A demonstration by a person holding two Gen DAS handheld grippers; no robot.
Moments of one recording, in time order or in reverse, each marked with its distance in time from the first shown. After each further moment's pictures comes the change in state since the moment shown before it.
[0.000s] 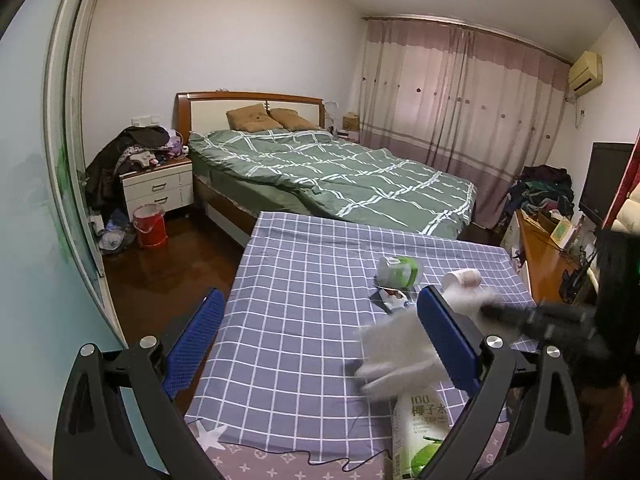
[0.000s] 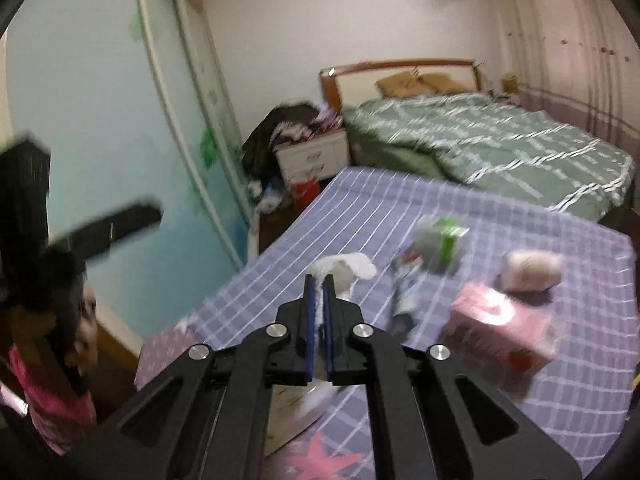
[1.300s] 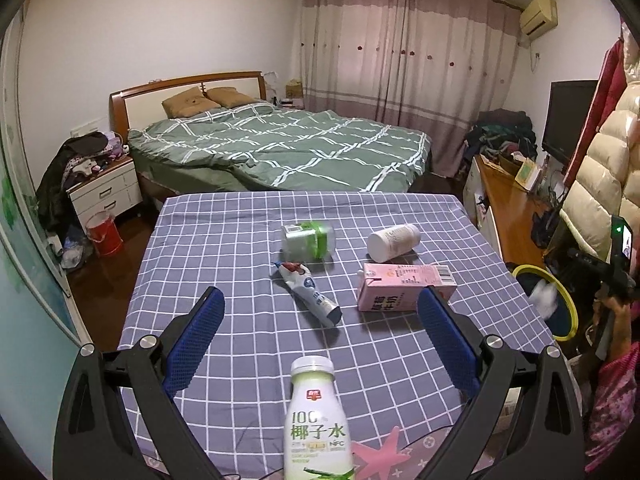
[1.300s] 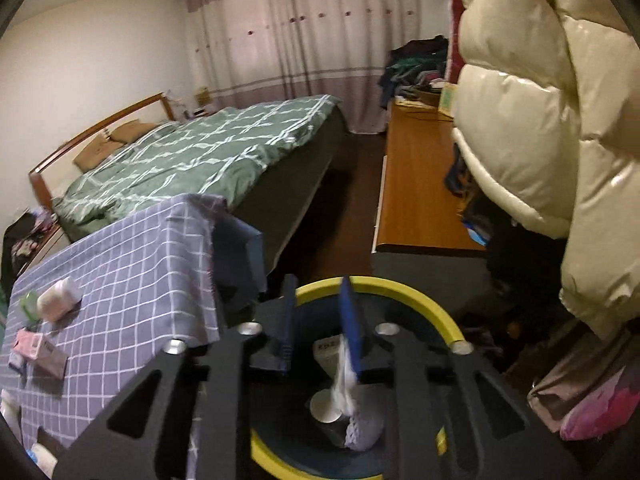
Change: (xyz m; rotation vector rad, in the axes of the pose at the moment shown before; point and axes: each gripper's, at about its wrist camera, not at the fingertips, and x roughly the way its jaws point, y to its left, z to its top) left arm 0.067 -0.122 -0.012 0.163 0.124 -0.135; right arm -0.218 -0.339 -0.142 0.554 -0.119 -0.913
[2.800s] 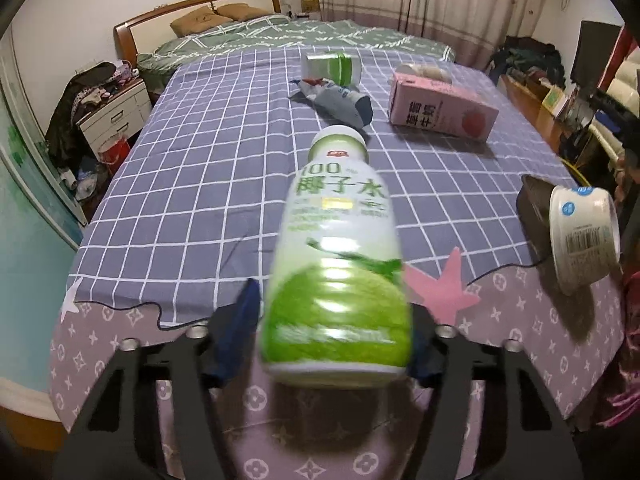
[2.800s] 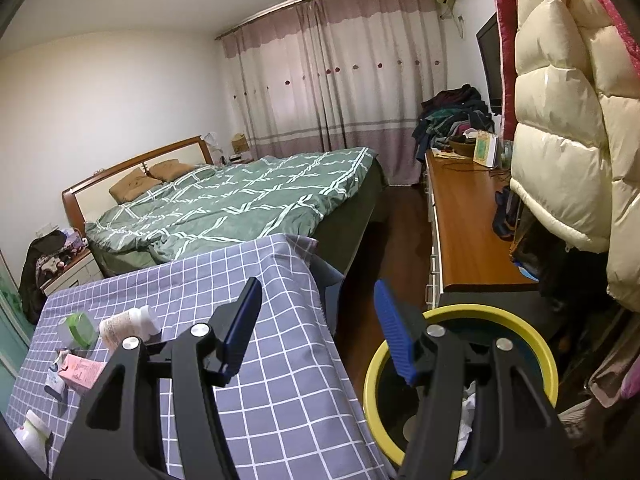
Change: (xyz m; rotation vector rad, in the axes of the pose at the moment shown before) left arm 0.029 0.009 -0.141 -0.008 0.317 0.081; right arm -0.036 0.122 -0.017 -0.032 -0.204 0.119
